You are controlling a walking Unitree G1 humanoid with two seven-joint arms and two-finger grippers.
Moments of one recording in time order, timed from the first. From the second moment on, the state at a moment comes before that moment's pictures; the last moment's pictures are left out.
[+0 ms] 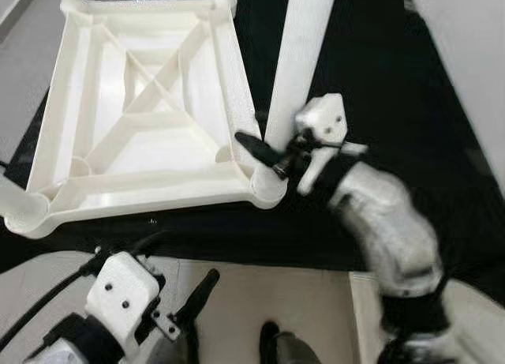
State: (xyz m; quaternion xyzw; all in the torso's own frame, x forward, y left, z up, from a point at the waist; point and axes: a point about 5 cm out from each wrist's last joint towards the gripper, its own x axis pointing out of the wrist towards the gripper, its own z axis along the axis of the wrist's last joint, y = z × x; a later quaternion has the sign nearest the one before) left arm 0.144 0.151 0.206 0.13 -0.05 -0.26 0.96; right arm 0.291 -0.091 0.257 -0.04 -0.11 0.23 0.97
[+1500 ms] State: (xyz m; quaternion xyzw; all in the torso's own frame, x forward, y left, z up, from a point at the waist) left arm 0.249 0.110 0.339 0.05 -0.32 -0.33 0.89; right arm 0.317 -0.116 0.284 -0.16 -0.21 0.28 0.92
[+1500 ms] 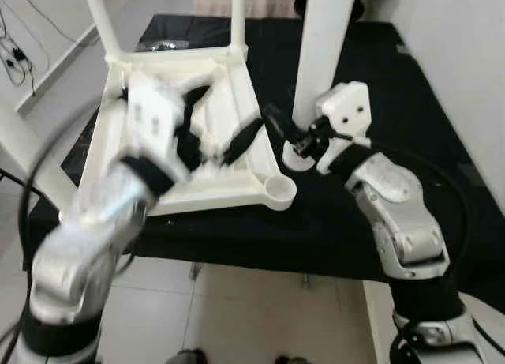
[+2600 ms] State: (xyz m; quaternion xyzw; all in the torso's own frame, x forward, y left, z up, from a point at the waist) left arm 0.291 0.061 0.371 0.00 -0.31 -0.40 0.86; right arm 0.326 -0.087 0.266 -0.20 -0.19 0.29 0.92
